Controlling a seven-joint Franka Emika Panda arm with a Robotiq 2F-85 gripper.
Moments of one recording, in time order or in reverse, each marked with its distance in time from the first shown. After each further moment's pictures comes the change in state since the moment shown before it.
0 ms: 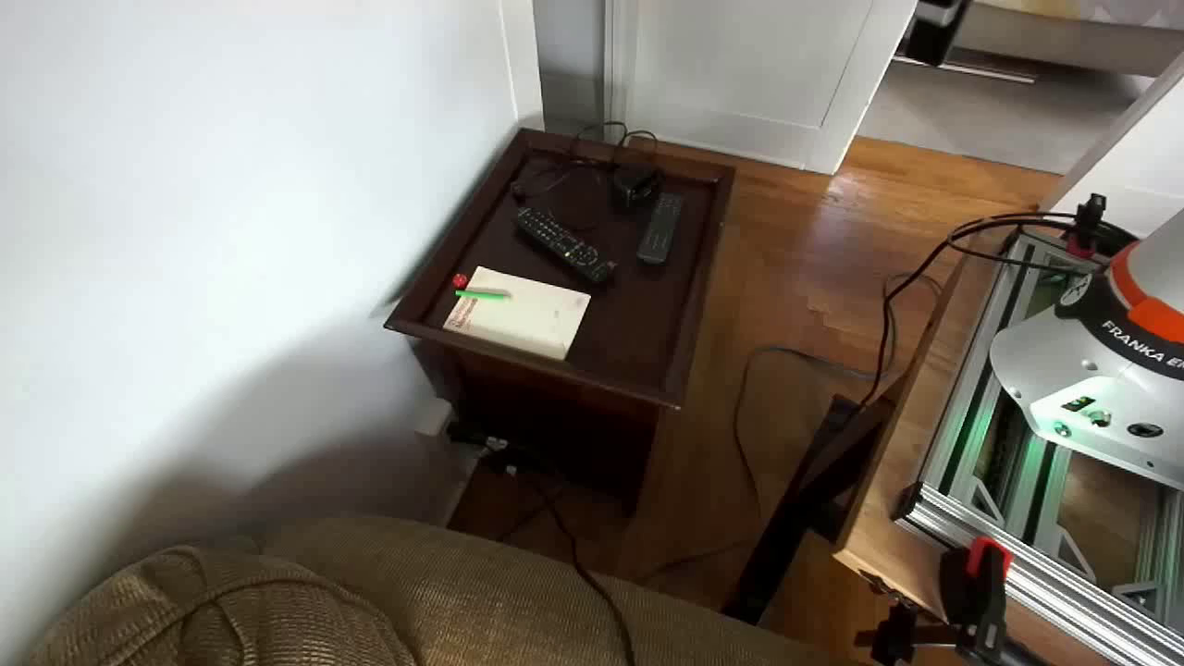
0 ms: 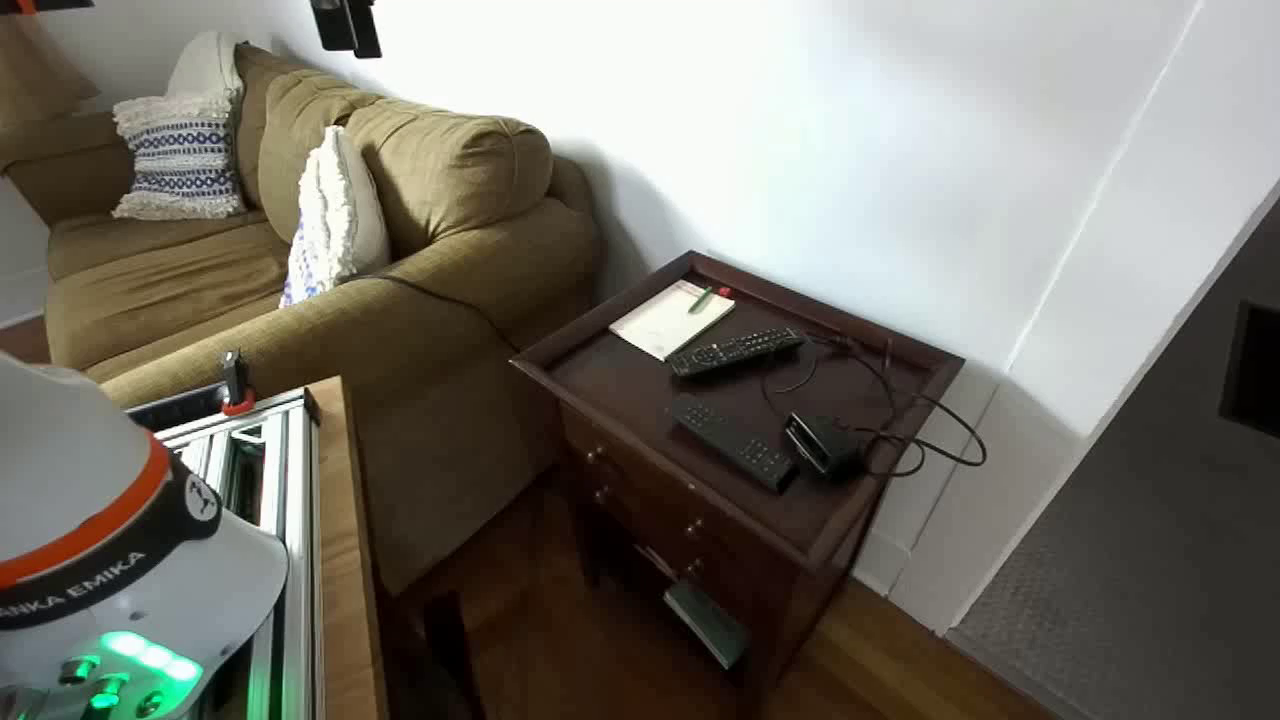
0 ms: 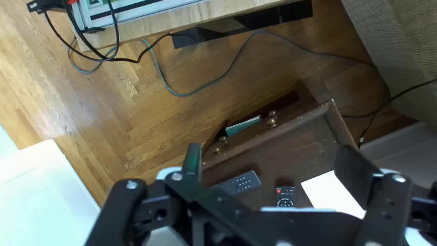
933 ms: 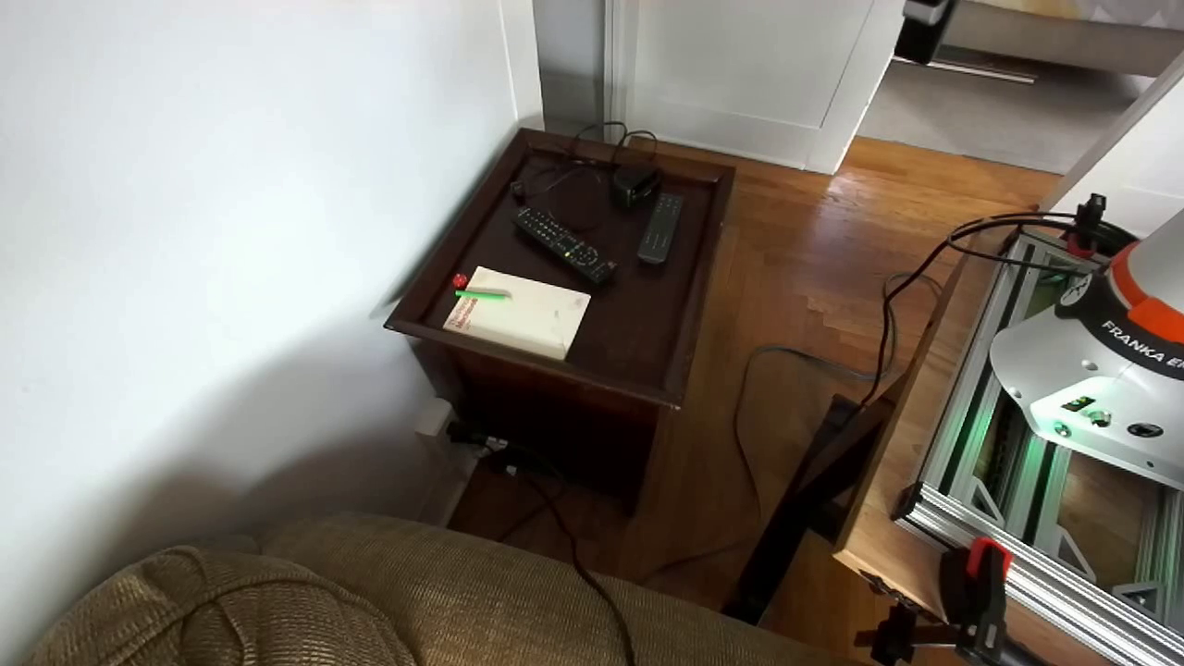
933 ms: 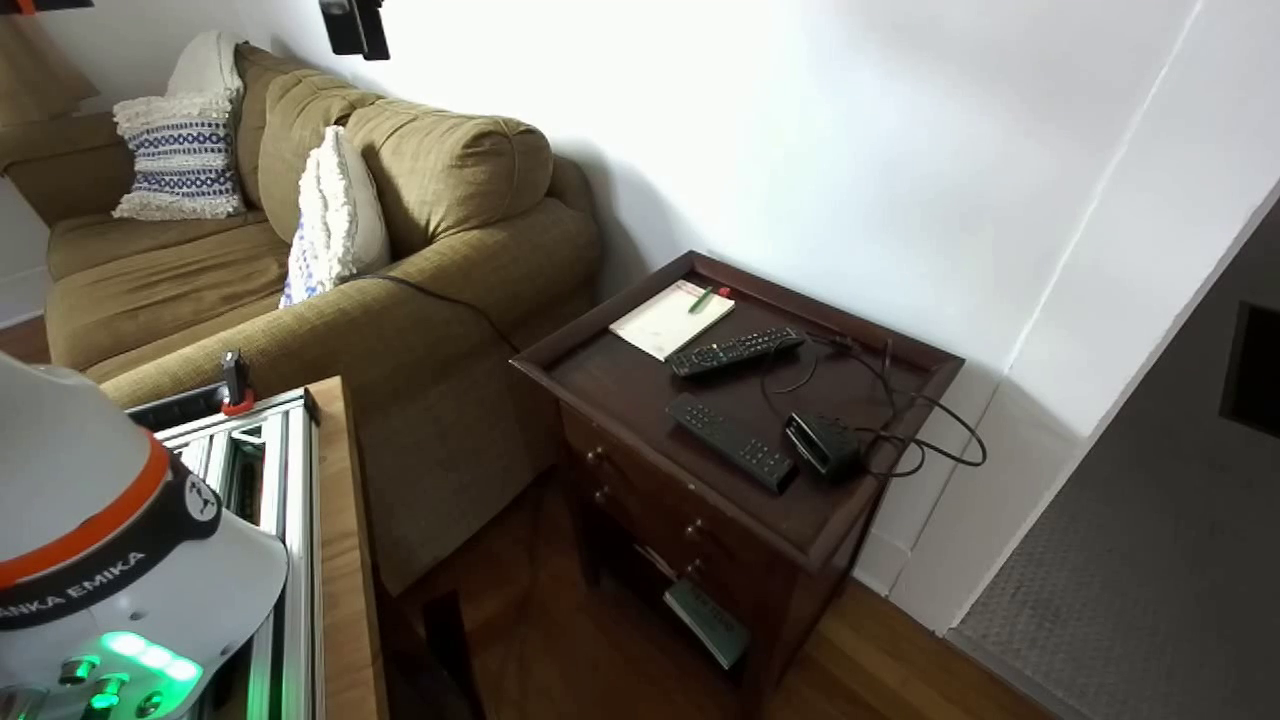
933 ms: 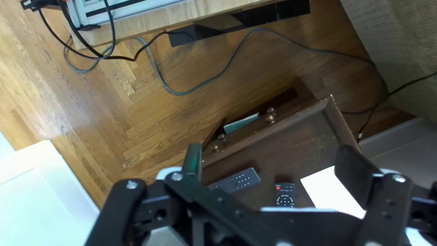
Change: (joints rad) arm -0.001 0.007 -0.015 -0.011 -0.003 0.028 -0.001
